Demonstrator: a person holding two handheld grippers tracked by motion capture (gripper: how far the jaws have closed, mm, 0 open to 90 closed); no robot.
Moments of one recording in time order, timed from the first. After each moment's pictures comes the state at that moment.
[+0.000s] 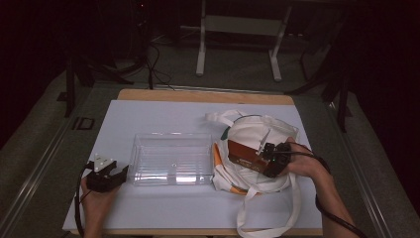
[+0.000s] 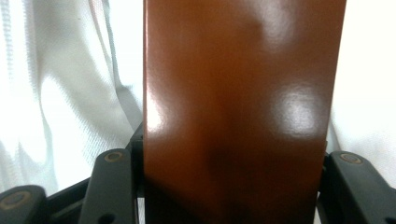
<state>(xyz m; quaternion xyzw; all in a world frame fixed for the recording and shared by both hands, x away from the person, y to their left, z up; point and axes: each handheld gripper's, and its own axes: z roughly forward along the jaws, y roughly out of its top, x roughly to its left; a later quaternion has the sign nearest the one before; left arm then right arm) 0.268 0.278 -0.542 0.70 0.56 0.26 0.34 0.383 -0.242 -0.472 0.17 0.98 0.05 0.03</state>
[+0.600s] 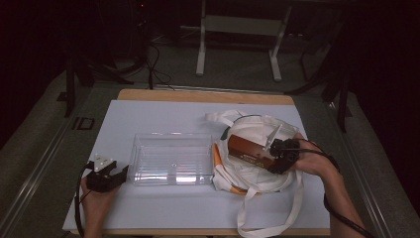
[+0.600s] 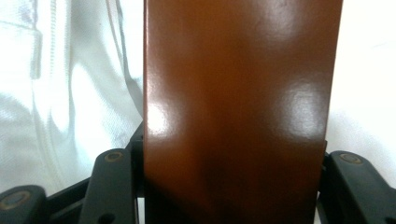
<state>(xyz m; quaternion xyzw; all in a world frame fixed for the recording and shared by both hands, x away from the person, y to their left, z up) 0.268 0.279 -0.542 0.70 0.56 0.26 0.34 0.377 -0.255 -0.443 0.16 0.98 0.08 0.05</state>
